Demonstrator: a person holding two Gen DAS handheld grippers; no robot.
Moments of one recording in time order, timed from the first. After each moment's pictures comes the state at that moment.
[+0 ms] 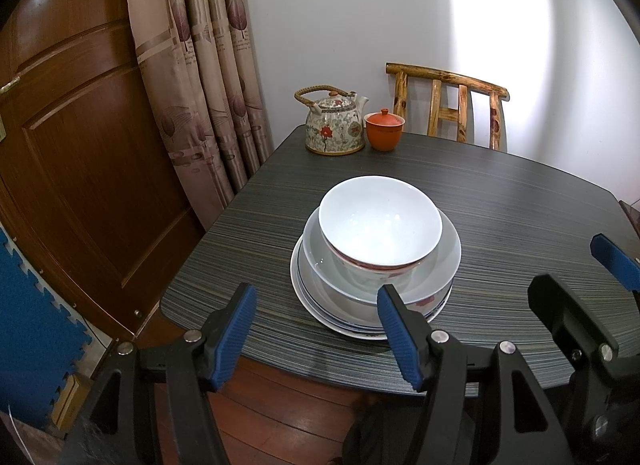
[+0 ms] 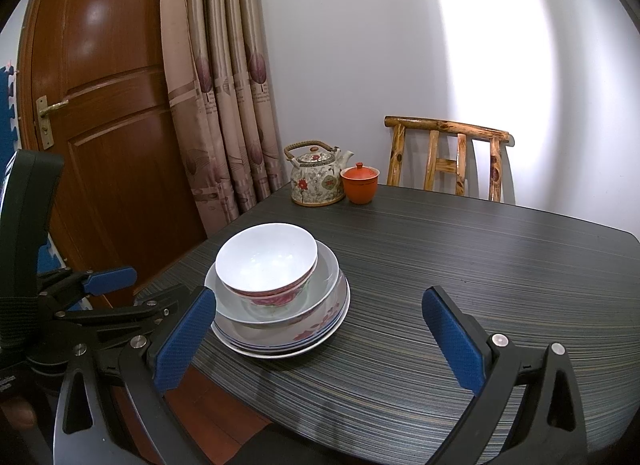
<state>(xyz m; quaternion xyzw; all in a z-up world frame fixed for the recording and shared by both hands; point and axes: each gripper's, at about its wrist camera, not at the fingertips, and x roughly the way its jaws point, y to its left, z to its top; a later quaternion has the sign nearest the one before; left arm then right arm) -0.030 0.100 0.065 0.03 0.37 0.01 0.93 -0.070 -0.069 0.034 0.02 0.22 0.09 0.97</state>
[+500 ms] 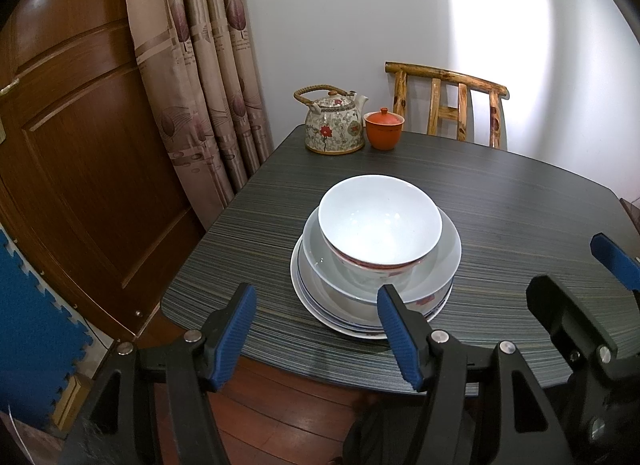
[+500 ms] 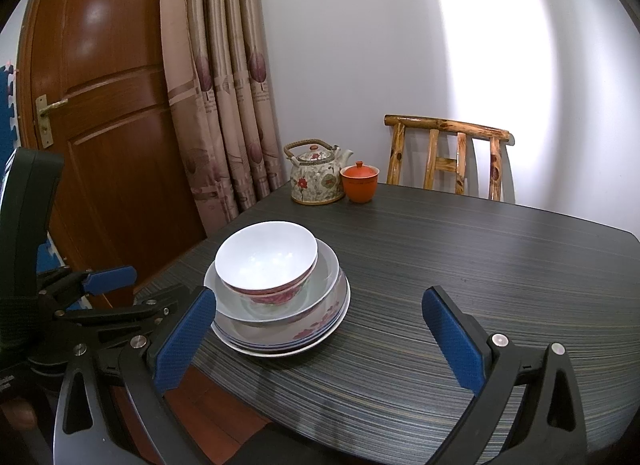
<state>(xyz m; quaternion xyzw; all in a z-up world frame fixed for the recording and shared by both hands) -0.031 0.099 0.066 0.03 0.37 0.01 0.93 -0.069 -0.069 0.034 0.02 0.22 0.09 0.97</state>
